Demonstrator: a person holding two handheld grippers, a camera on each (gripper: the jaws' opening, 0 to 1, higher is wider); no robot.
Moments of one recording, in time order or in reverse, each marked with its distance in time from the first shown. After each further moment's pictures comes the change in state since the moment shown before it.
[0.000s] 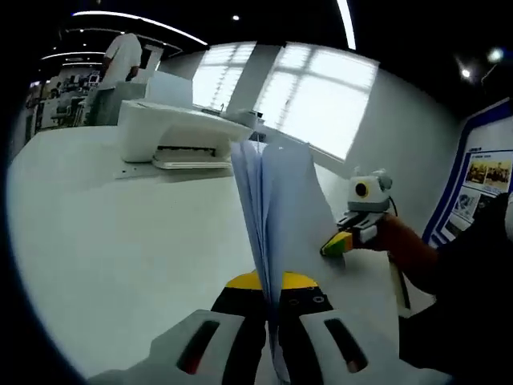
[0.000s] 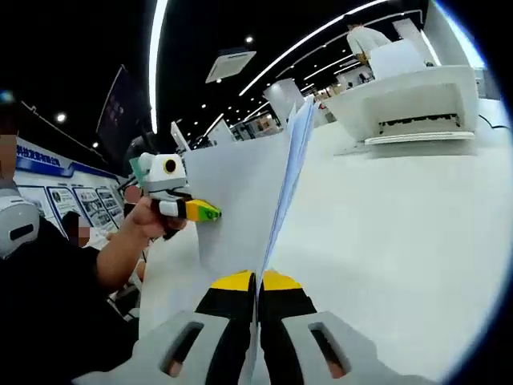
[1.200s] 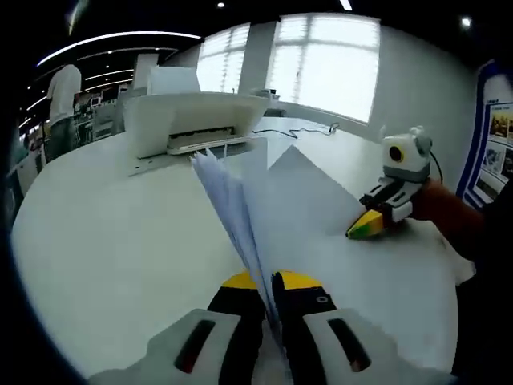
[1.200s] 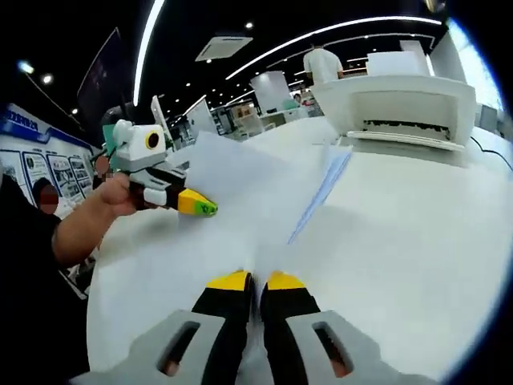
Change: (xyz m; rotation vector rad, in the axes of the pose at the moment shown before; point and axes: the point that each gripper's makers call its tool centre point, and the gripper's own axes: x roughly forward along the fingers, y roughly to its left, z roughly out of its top) left arm 0.024 0.034 -0.032 0.159 0.127 0.169; right arm 0.019 -0.029 -0.025 -0.116 0.067 -0.170
